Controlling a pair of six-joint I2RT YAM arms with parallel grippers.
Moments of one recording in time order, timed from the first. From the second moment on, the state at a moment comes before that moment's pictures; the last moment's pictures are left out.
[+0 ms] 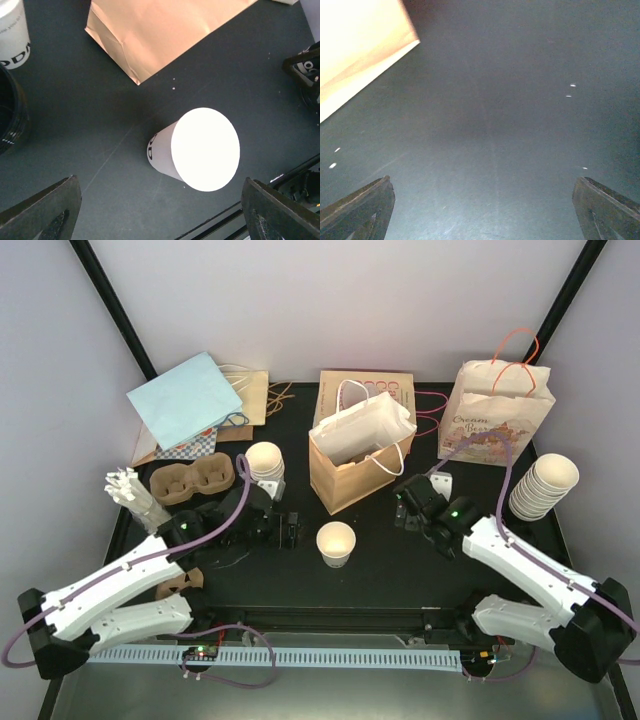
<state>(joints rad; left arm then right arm) -0.93 0.92 0.90 -0.78 -0.07 -0.75 0.72 1.08 0.81 -0.87 0.47 0.77</state>
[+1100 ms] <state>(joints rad) -0.92 0.82 0.85 -0.85 -0.04 -0.68 -0.16 0.90 0.83 -1.05 0.49 0.87</state>
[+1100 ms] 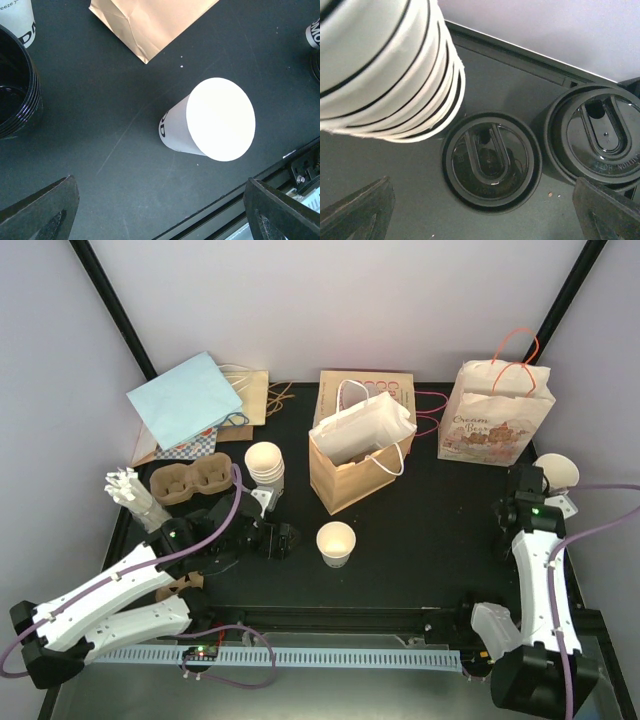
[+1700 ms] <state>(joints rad) -0.92 0.83 0.83 -0.85 -0.03 -0.68 -0.26 0.99 0.75 -0.90 0.33 0.78</state>
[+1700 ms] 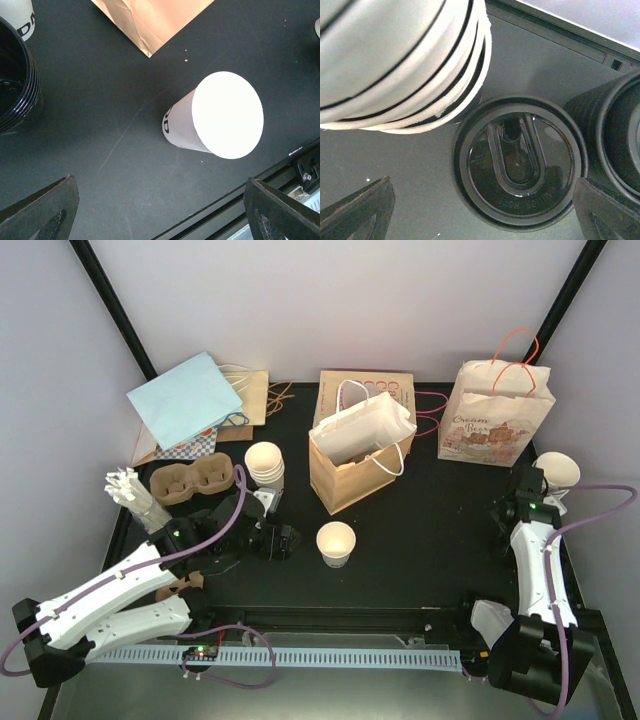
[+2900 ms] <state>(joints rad) -0.91 0.80 0.81 -0.85 -0.03 -0.68 -0.20 0.92 0.63 -0.82 0.39 0.86</state>
